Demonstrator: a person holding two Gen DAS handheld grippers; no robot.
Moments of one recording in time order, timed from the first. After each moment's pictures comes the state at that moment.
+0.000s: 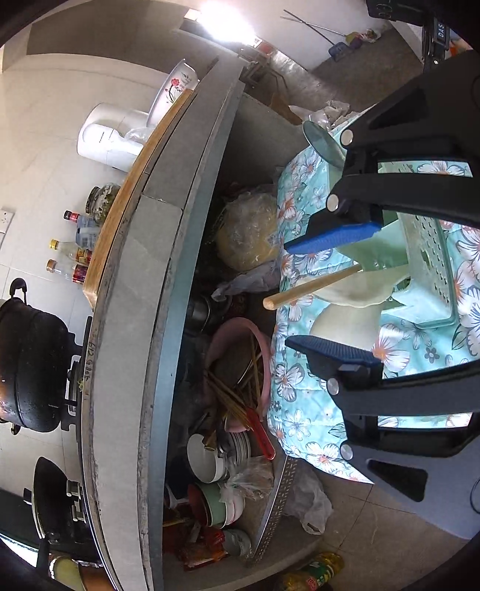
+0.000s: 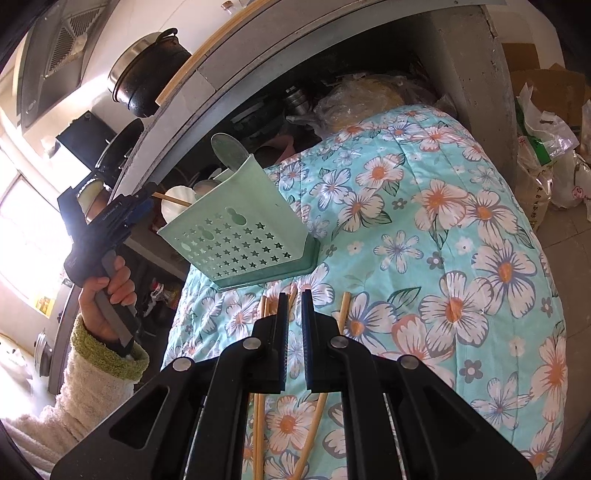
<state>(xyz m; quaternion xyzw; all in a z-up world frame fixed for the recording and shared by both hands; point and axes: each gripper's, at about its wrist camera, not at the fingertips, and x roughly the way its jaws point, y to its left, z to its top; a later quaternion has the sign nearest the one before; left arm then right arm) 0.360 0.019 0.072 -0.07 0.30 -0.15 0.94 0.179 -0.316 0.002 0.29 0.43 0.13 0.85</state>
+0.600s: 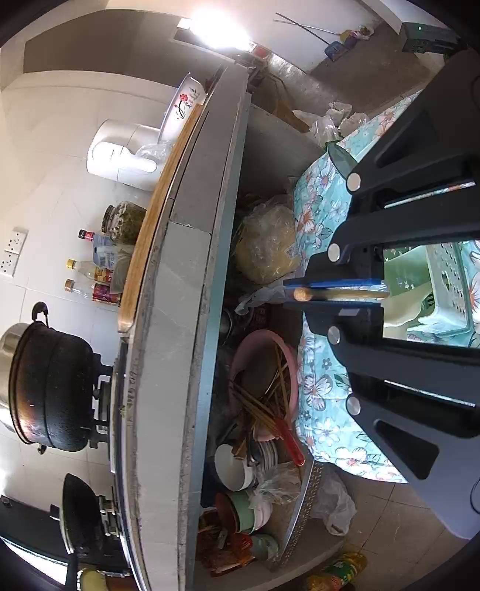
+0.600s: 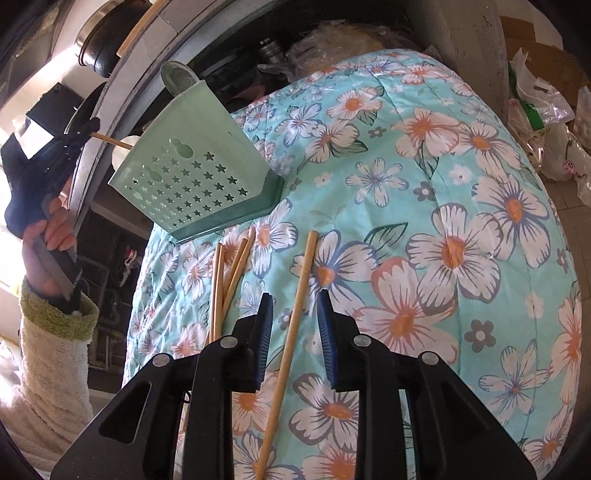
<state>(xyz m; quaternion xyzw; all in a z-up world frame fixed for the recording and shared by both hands) 0.354 0.003 0.105 -0.05 0.26 -0.17 0.95 0.184 -0.301 -0.052 0.27 0.51 0.11 0.81</state>
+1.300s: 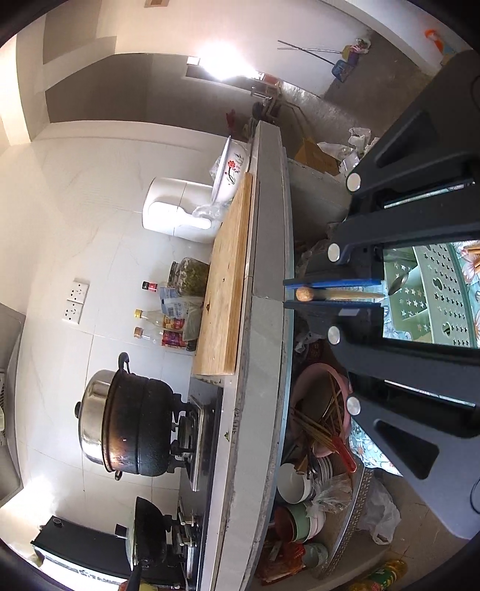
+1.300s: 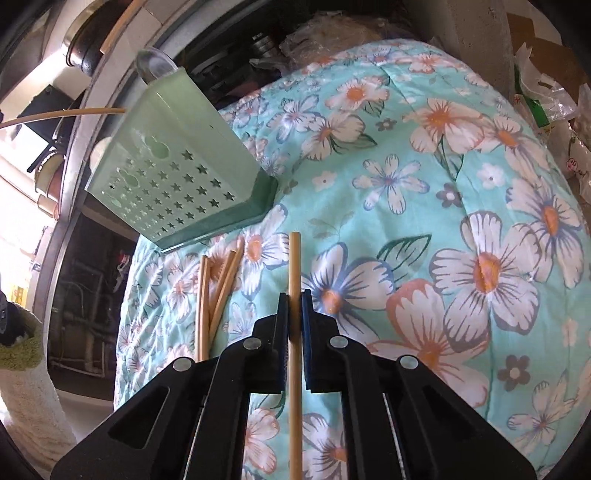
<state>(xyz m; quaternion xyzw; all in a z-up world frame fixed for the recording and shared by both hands) 0.280 -0.007 0.191 -0.05 0.16 -0.23 0.96 0.206 -0.291 -0.063 0.27 0.50 0.10 0.82</state>
